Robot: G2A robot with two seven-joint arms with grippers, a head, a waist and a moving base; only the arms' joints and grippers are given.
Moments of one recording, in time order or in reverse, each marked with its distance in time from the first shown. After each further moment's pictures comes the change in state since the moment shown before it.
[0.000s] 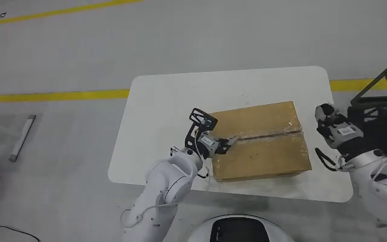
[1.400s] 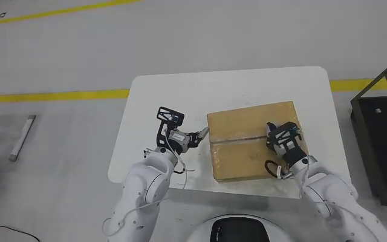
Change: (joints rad) left arm 0.055 0.030 -0.143 -0.036 0.048 0.034 -0.017; right arm 0.137 -0.041 -0.368 0.203 -0.483 0.027 -0.083
